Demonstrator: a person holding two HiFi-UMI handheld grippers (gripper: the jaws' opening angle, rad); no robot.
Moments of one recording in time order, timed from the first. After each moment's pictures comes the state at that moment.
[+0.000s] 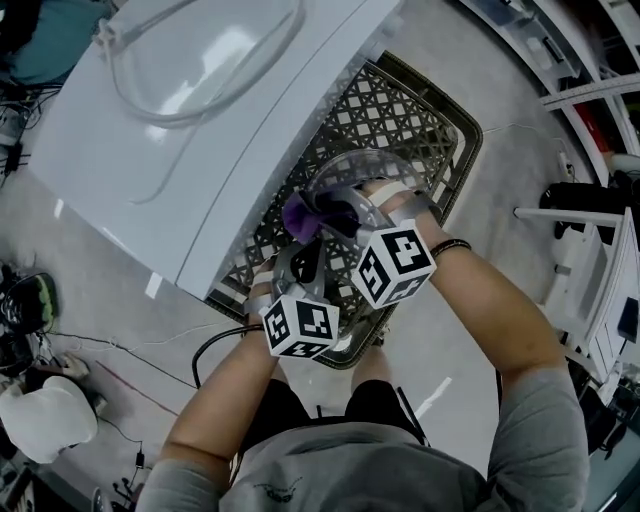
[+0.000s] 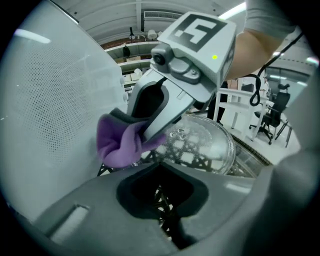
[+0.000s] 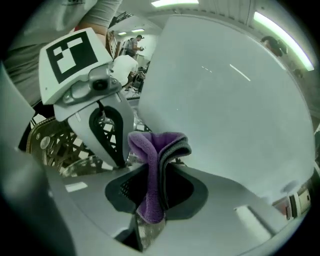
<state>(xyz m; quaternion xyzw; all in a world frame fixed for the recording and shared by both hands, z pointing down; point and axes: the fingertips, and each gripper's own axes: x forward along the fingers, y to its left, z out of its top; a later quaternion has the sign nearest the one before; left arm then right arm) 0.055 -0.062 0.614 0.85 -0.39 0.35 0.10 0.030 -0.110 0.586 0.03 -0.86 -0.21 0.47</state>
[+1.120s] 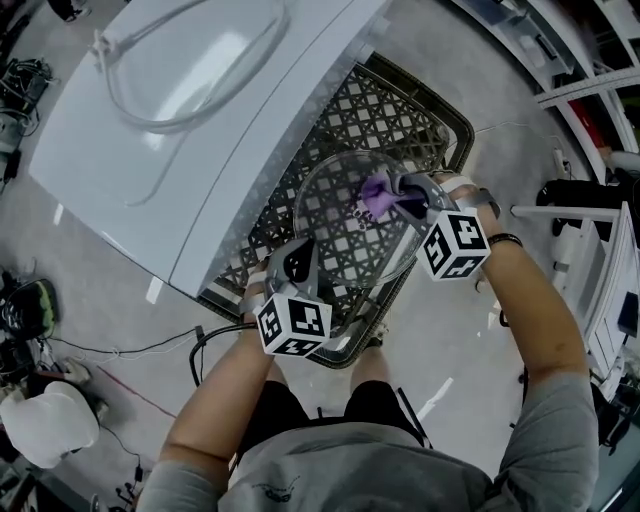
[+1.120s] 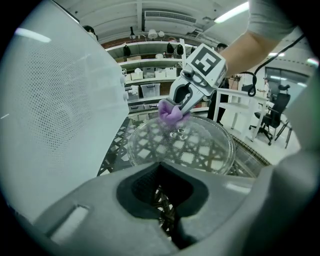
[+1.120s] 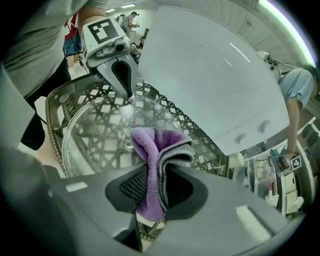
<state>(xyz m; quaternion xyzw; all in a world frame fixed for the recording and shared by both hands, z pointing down) 0.054 -0.062 0.614 0.85 -0.39 0.34 0.10 0.181 -0.144 0.598 0.08 -0.79 -0.19 0.58</state>
